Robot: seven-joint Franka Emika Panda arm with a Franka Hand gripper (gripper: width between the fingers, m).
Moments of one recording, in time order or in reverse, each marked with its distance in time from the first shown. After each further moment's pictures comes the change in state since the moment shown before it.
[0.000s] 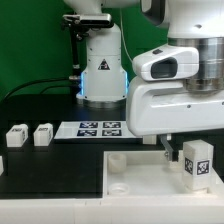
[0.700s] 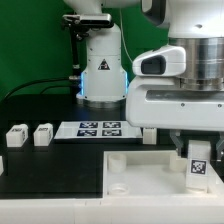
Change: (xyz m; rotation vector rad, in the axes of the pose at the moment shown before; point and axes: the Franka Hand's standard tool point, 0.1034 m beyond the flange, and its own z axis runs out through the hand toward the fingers) arm 0.000 0.000 0.000 -0.015 0.009 0.488
